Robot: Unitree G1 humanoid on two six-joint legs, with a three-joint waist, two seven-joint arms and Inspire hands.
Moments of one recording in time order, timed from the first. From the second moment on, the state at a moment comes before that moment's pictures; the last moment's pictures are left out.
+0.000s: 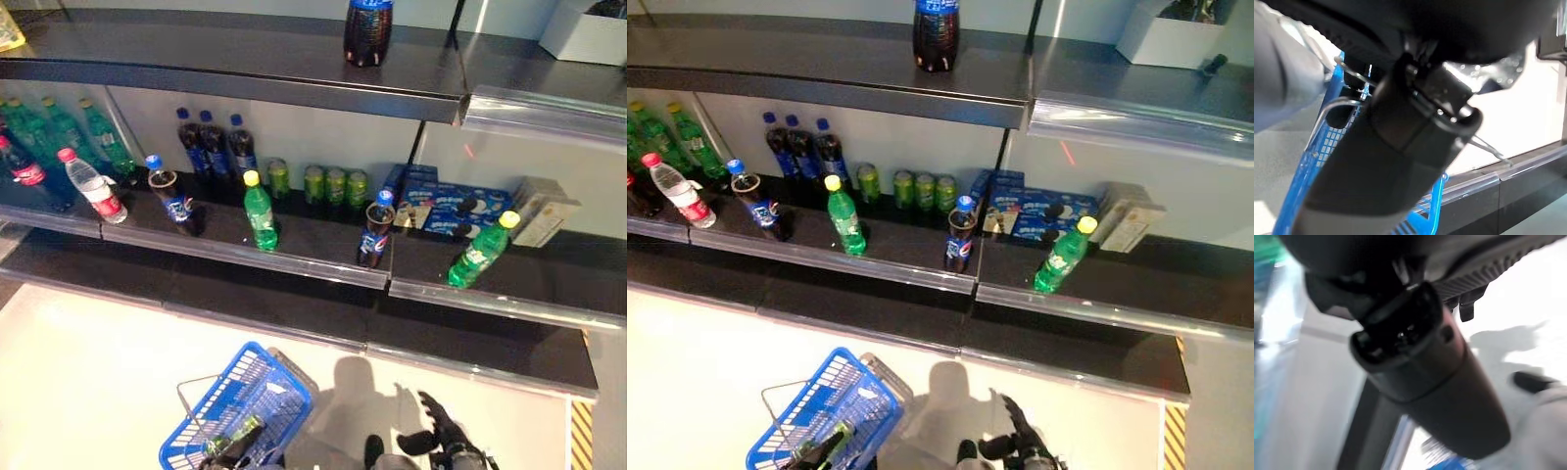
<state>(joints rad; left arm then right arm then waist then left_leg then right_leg) 0.07 0.13 -0.02 1.18 -0.93 -0.17 0.10 0.13 -0.36 0.46 0.64 -0.06 -0.11 -0.25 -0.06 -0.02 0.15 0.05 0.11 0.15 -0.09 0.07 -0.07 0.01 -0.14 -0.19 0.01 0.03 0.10</state>
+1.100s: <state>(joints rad) 0.19 0.10 0.09 1.10 -0.84 -0.15 0.11 0.14 -0.55 -0.04 -0.25 0.05 -0.25 -0.66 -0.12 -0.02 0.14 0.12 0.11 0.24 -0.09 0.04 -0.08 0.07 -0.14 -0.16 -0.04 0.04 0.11</state>
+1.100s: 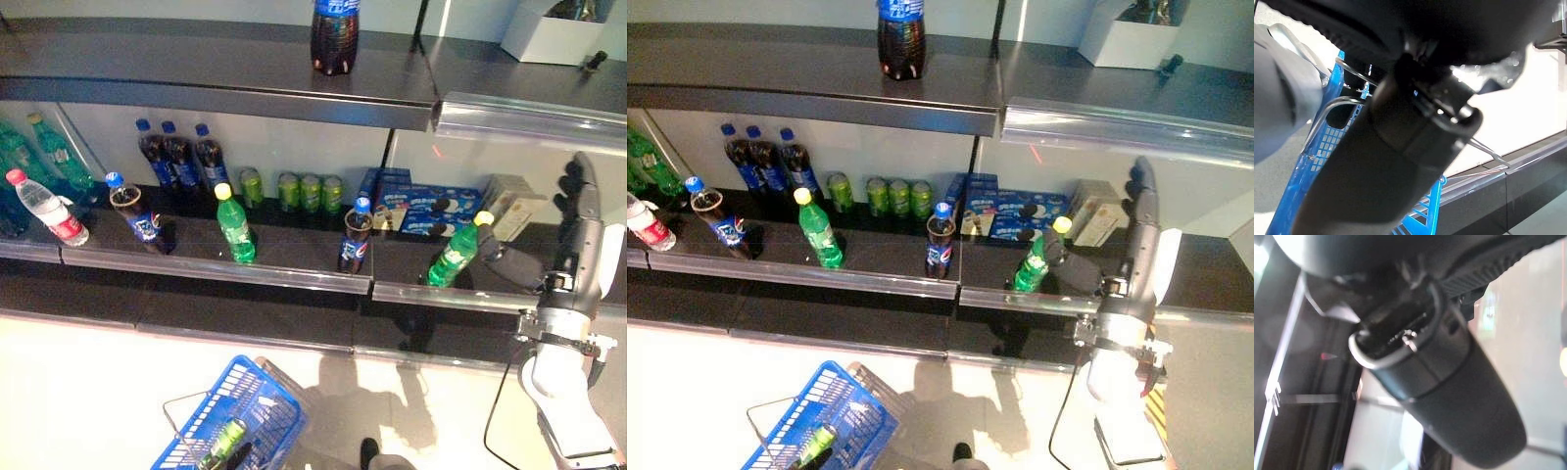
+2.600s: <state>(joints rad) -0.11 0.13 -0.11 1.00 -0.99 -0.19 0.12 -0.43 -0.47 0.09 0.22 0.28 -0.27 -0.92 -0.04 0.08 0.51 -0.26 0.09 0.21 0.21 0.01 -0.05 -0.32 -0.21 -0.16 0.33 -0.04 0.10</state>
